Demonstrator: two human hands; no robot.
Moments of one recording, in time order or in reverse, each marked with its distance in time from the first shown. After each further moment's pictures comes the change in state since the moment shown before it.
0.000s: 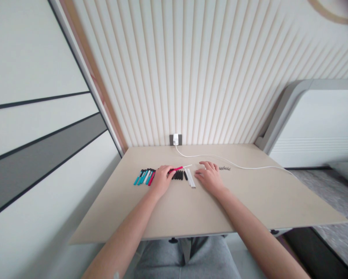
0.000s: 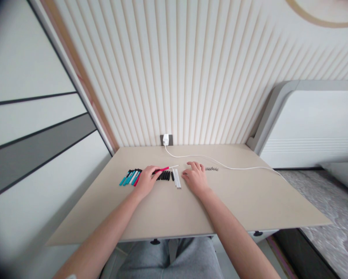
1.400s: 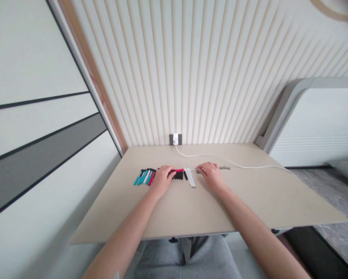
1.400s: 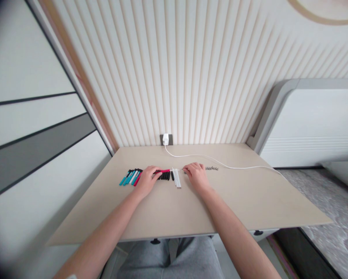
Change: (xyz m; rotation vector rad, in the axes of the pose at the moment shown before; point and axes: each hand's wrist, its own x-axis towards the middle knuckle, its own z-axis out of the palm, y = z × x) left_hand 0.000 -0.001 0.000 0.005 -0.057 0.018; right_hand 0.004 0.007 -0.001 0.259 0.078 -0.008
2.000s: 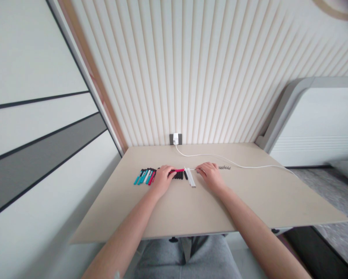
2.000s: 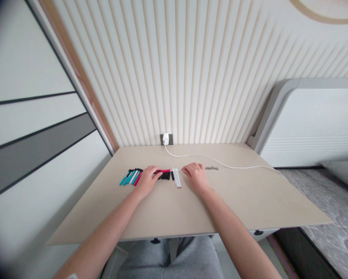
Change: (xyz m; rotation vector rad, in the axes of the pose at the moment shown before) left_hand 0.000 0.000 0.001 -0.002 -0.010 0.002; right_hand 0.000 -0.001 0.001 -0.002 -0.016 -0.043
